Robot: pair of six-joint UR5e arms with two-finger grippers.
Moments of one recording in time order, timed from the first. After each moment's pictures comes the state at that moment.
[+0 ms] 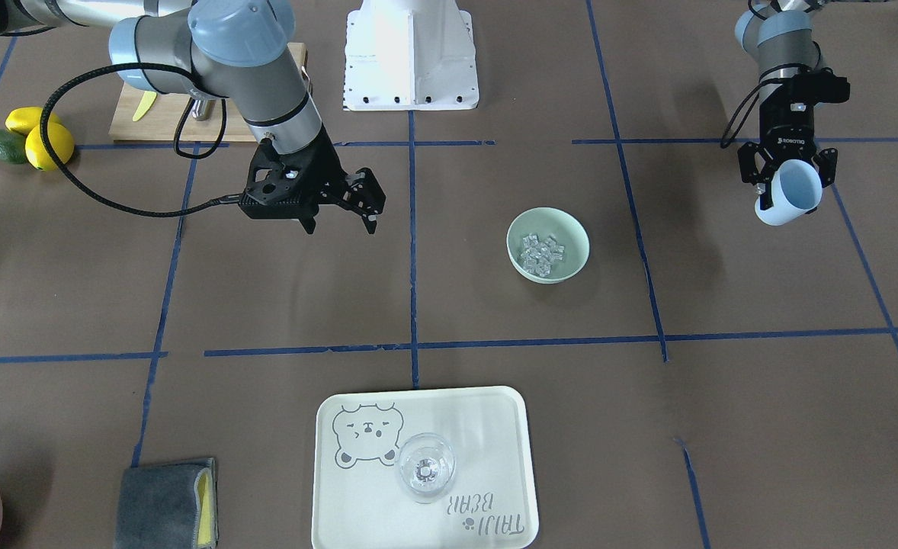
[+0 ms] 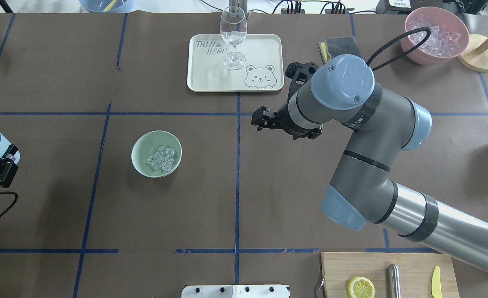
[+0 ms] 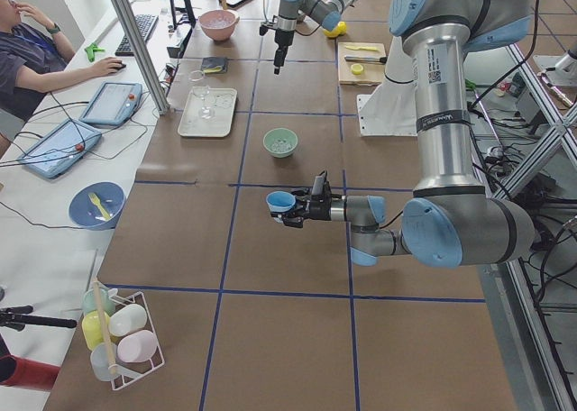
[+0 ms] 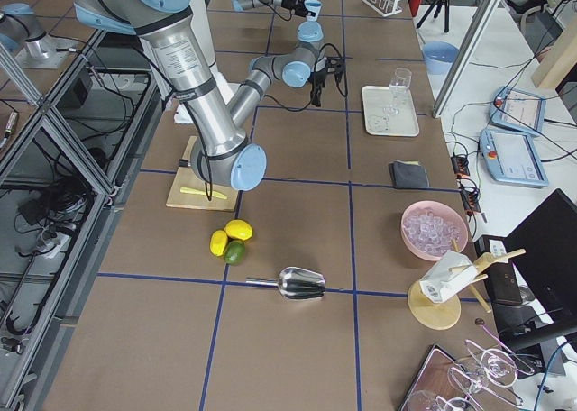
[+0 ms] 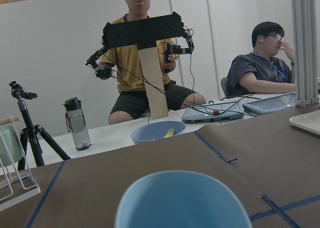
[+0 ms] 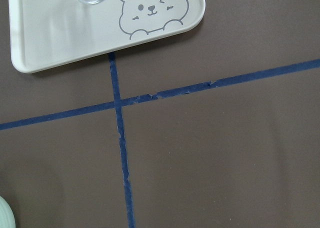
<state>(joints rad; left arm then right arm) -0.24 -1.30 -1.47 -3.40 -0.51 -0.81 0.60 -0.98 1.80 -1.43 1.89 1.39</state>
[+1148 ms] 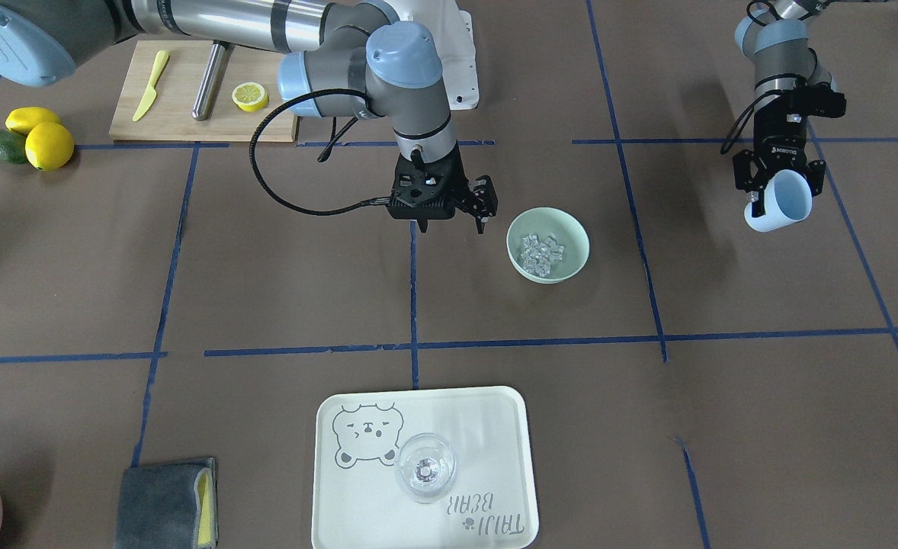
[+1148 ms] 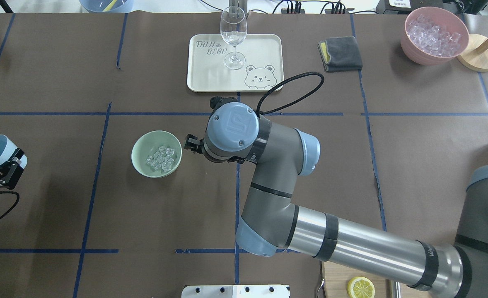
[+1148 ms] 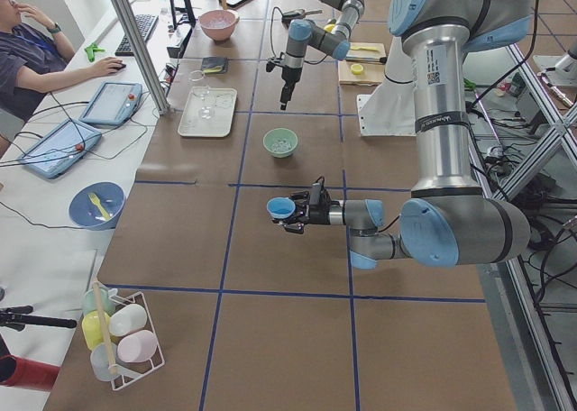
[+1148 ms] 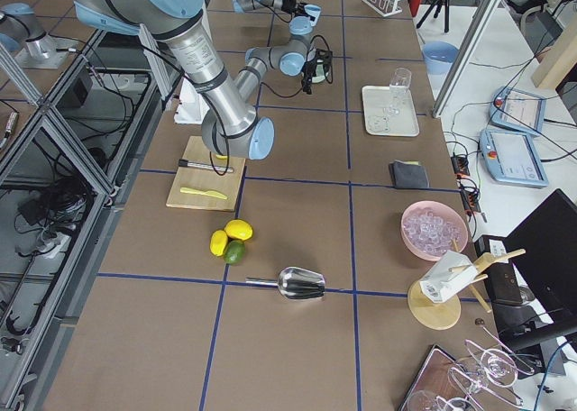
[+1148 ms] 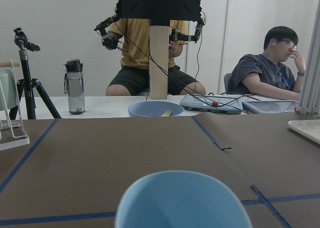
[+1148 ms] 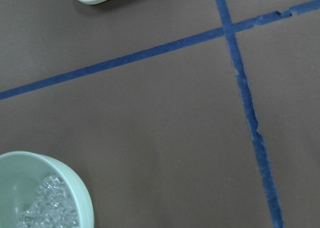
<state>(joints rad) -0.24 -1.33 -1.42 -3.38 -0.54 -0.94 0.42 -0.68 1.43 -1.32 1.73 1.54</state>
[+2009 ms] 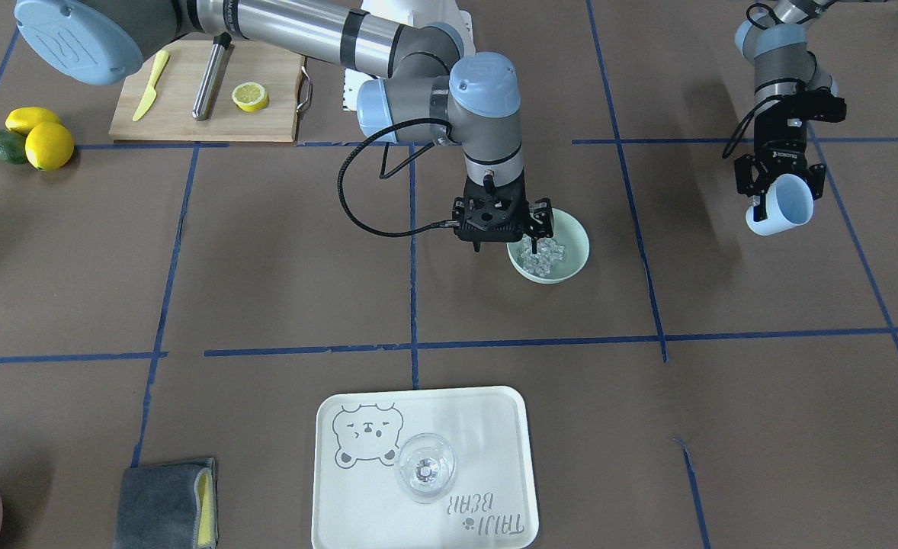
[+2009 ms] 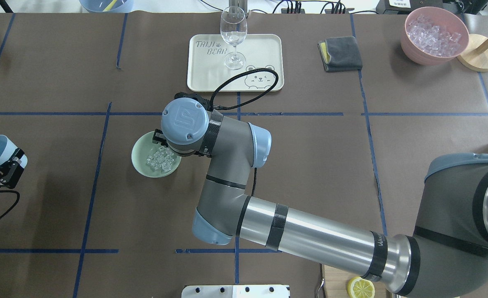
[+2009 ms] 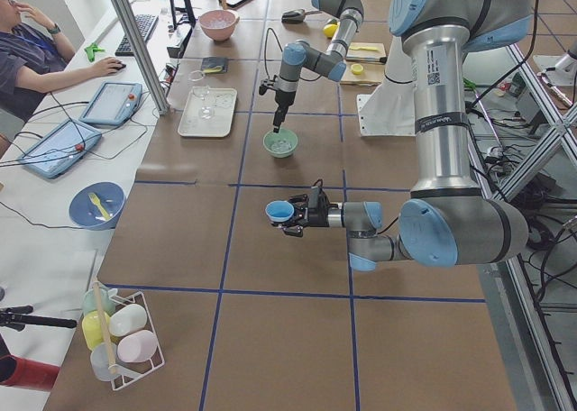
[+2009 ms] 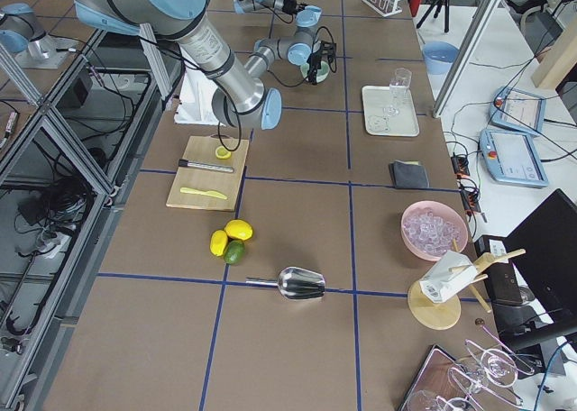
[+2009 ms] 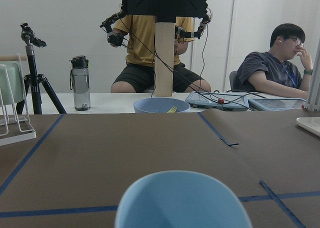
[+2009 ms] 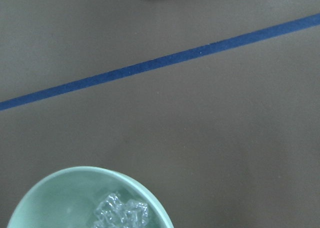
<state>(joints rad) -0.25 -1.33 -1.41 -3.36 -0.54 -0.97 0.41 -0.49 1.13 -1.24 1.71 1.54</state>
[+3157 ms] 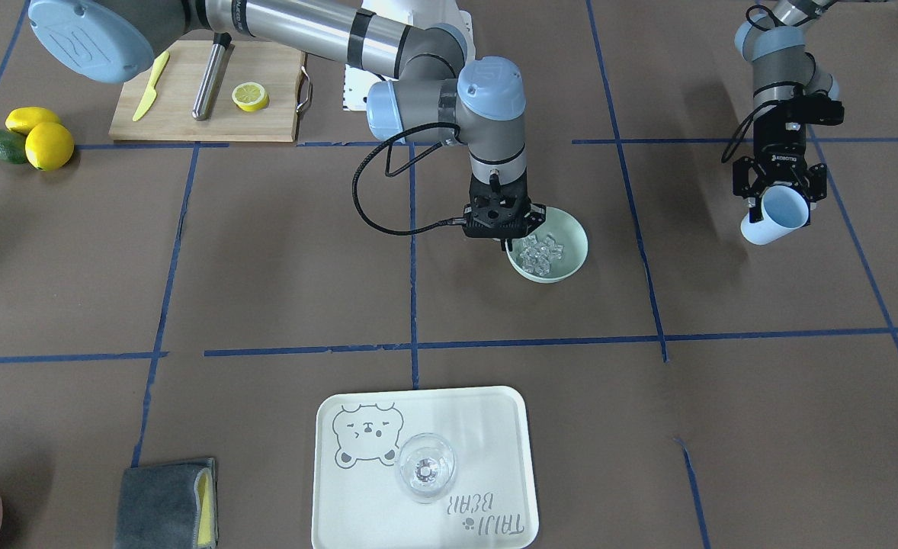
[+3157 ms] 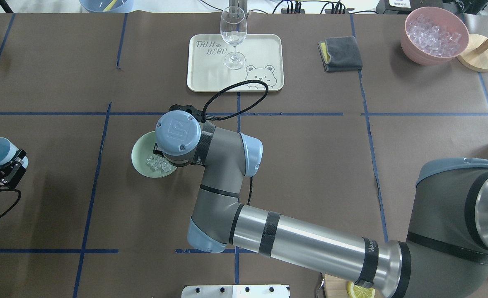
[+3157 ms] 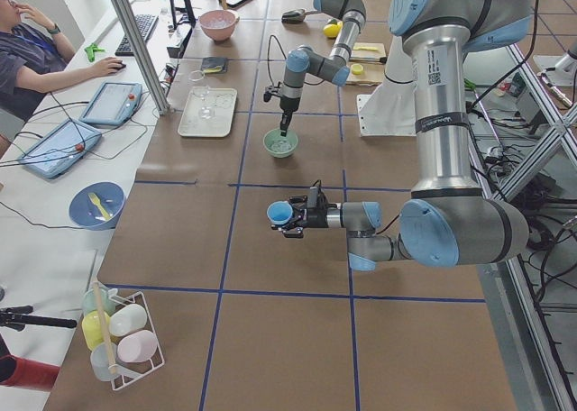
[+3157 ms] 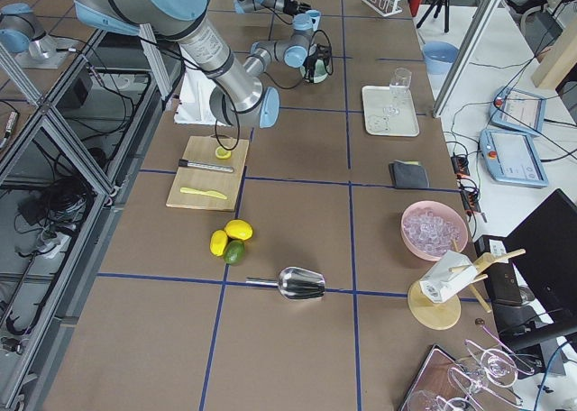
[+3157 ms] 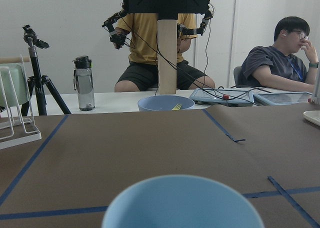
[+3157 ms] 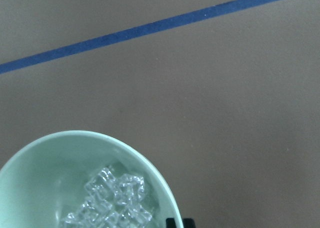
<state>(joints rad) -0.26 -1.34 -1.41 -3.32 -0.55 -0.97 0.39 -0.49 1.11 -1.23 1.71 1.52</state>
